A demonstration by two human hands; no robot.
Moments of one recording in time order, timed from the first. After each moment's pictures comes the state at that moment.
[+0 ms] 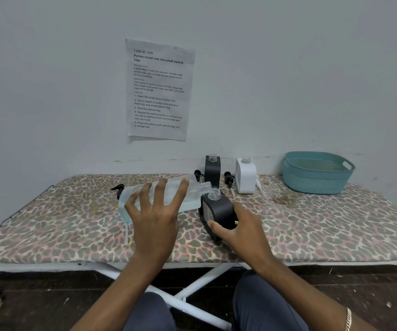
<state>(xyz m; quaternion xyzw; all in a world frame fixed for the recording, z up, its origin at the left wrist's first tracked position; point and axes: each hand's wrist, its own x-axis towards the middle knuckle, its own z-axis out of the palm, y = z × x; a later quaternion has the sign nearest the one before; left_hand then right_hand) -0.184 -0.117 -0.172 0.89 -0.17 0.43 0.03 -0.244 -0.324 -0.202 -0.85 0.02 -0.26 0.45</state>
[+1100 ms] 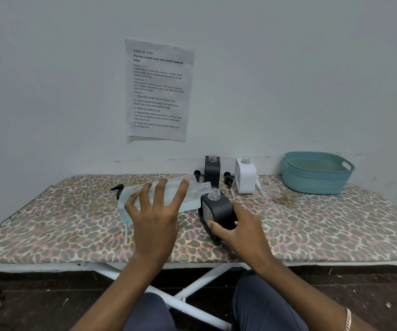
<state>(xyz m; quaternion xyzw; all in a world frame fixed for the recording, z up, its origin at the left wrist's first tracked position) -0.185 -0.119 -0.171 0.89 -0.16 0.43 0.03 -0.243 -0.325 -0.203 -0.85 0.03 -0.26 0.45</state>
